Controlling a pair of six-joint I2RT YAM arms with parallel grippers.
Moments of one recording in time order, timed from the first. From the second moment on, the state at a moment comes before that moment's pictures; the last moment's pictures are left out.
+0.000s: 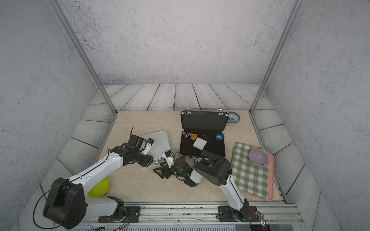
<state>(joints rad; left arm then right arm) -0.38 1.29 0.80 -0.63 0.11 0.17 1.00 2.13 0.76 1.12 -0.32 0.54</state>
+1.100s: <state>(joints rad) -0.38 1.29 0.80 -0.62 0.11 0.17 1.02 2.13 0.76 1.10 -0.39 0.55</state>
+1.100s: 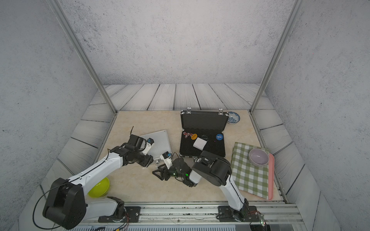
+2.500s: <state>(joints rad) -0.38 1.28 0.80 -0.62 0.11 0.17 1.03 2.08 0.84 0.92 -0.27 0.46</state>
